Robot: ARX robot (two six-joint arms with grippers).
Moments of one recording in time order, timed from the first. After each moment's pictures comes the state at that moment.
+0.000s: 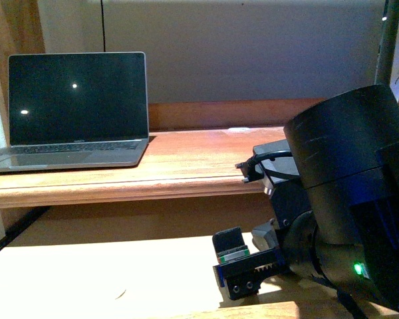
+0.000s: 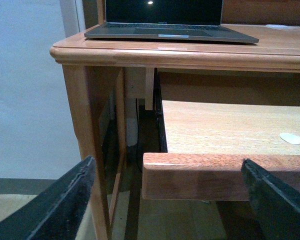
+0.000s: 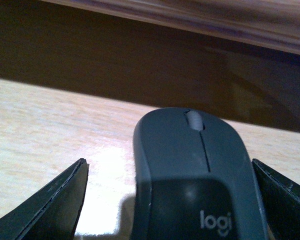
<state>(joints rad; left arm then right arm) -0.01 0.01 0.01 -0.01 0.00 -0.01 0.63 1.70 0.90 0.35 0.37 0.00</state>
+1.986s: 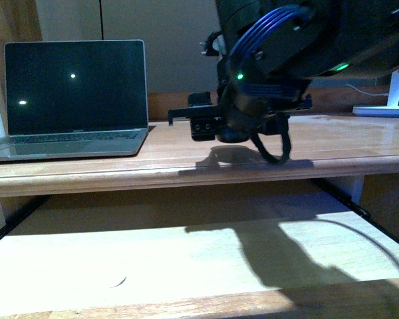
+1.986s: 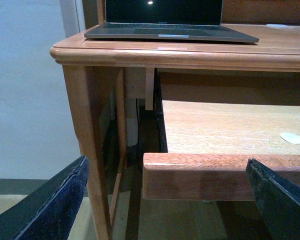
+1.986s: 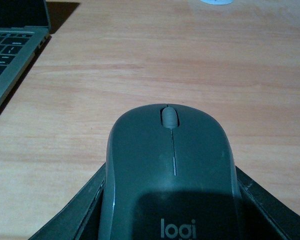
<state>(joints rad) -0.01 0.01 0.01 -0.01 0.00 -0.01 0.63 1.96 1.60 0.07 0.41 0.09</state>
